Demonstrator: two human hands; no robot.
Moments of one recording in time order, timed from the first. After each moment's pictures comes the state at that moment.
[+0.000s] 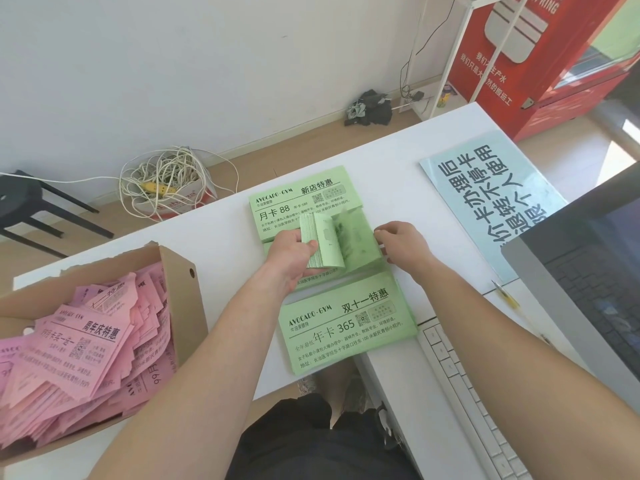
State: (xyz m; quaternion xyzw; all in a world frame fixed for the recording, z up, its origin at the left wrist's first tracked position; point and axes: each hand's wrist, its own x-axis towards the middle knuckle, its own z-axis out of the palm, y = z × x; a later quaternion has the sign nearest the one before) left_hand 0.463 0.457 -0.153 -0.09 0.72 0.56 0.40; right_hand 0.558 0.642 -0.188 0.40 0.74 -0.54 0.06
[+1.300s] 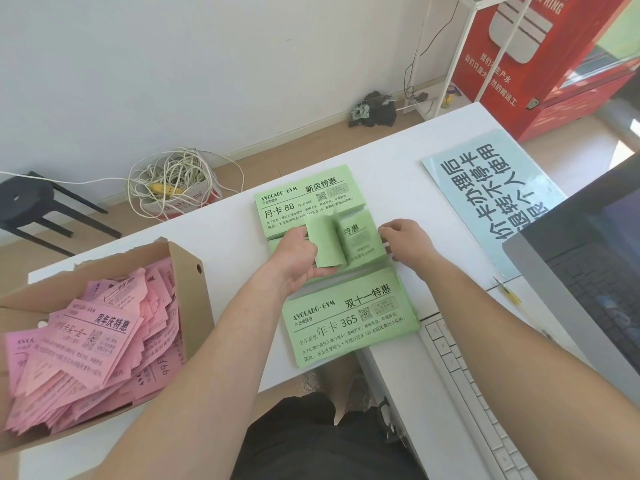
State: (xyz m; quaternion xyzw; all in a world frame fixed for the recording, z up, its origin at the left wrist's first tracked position) left_hand 0.477 0.452 -0.128 -0.06 0.66 0.59 0.45; right_hand 0.561 0.642 -0.184 0.40 0.75 -0.52 0.07
